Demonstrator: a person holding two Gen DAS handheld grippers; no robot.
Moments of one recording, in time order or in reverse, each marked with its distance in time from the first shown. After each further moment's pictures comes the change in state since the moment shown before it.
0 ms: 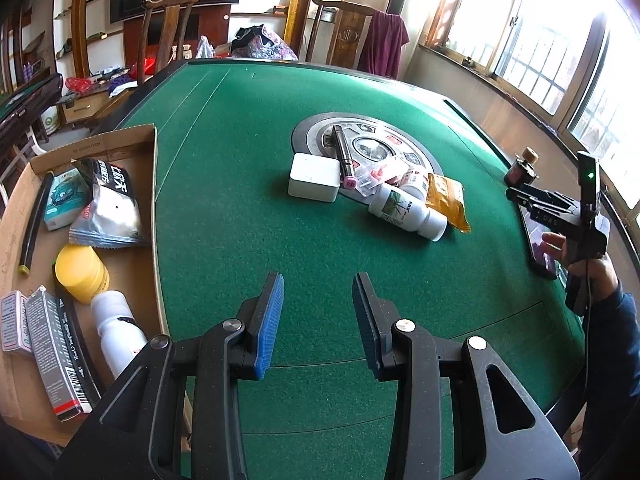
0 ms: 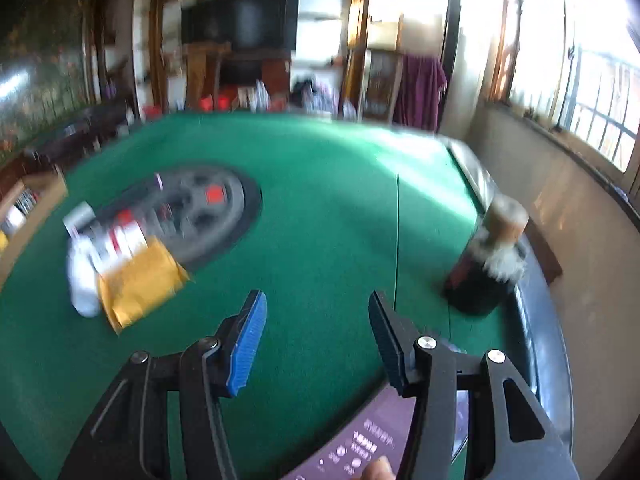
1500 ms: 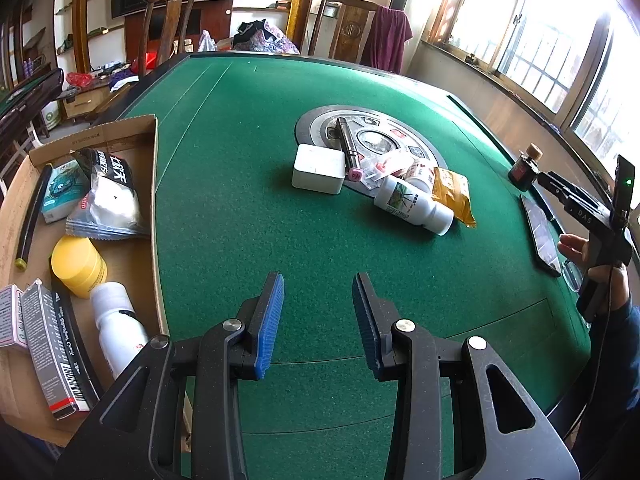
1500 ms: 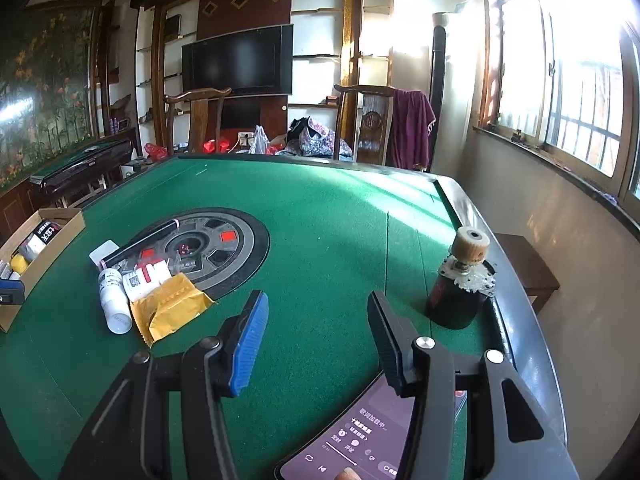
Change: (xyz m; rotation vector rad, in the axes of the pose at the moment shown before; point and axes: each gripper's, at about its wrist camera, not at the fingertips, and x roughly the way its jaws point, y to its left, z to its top) left arm 0.005 0.007 -0.003 -0.011 0.022 0.002; right arm -0.044 -0.004 -0.004 0.036 -0.147 0.032
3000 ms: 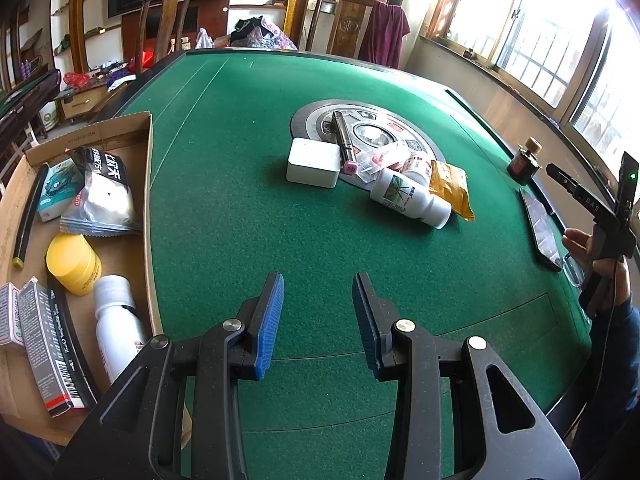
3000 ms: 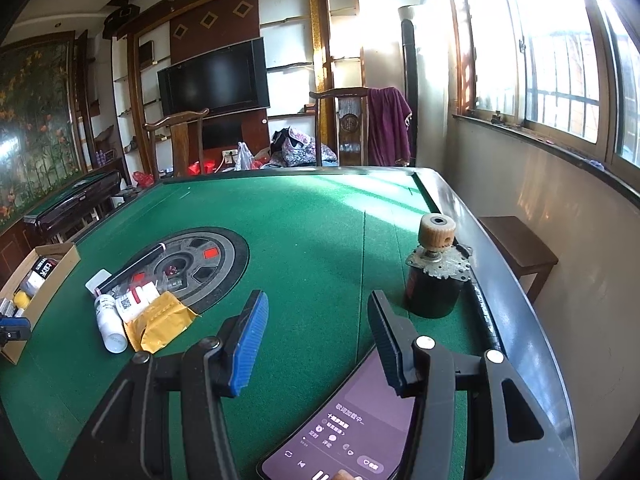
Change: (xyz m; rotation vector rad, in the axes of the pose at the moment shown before) left arm 0.002 -0.005 -0.002 0.010 0.013 0.002; right arm -0.014 -0.035 -0.002 0.127 -0.042 -0.007
